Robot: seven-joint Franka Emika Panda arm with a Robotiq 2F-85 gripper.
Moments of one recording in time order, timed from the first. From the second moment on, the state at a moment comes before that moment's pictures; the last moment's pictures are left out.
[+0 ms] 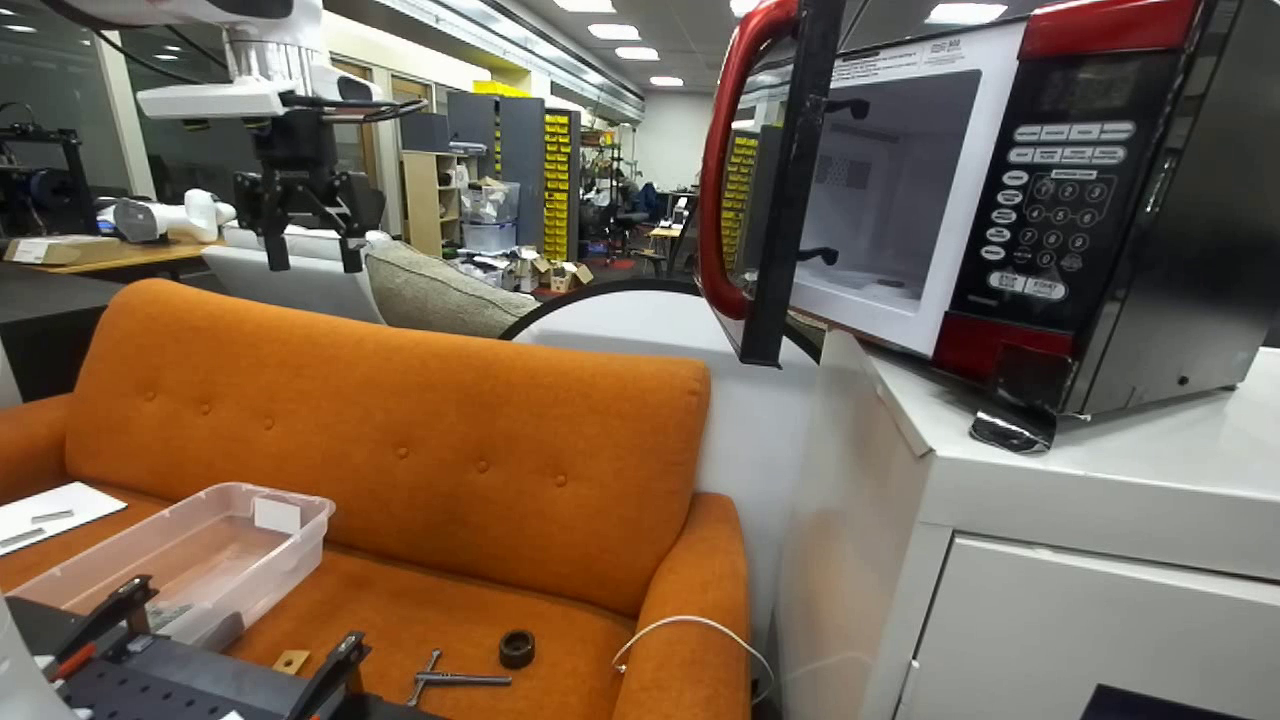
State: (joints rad) arm 0.02 -0.51 0.08 -2.50 -0.05 1.95 0.04
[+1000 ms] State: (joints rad) arm 0.11 -0.27 0.08 -2.62 0.01 2.29 0.03
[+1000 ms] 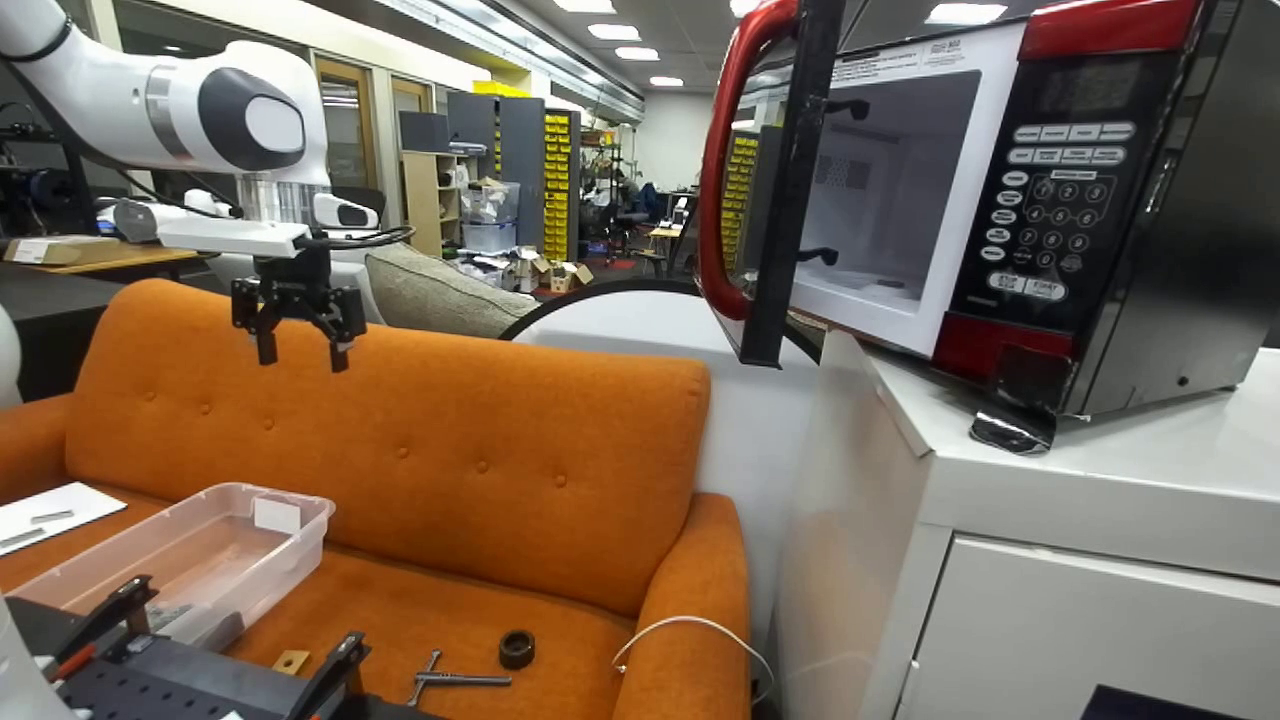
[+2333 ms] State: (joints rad) arm 0.18 0.13 0.14 -2.67 0.29 2.62 -0.17
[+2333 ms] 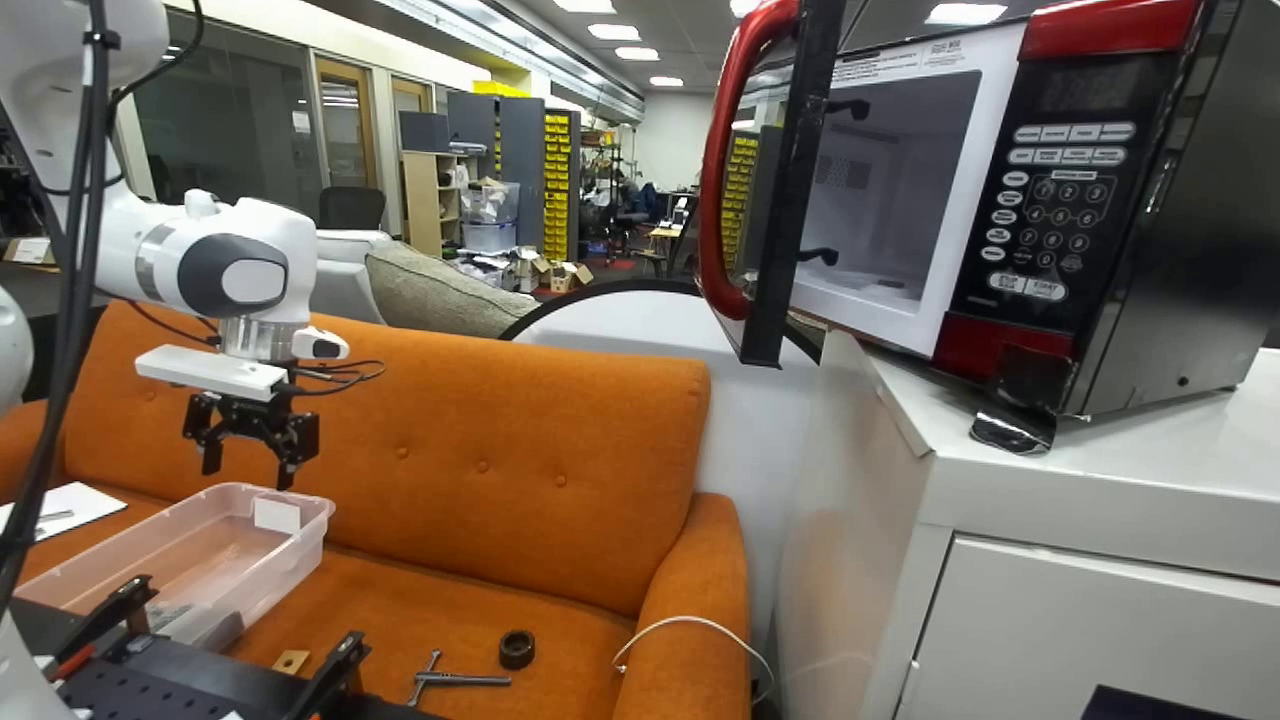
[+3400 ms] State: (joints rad) arm 0.08 0.58 0.27 -2.54 0.32 2.92 -0.20
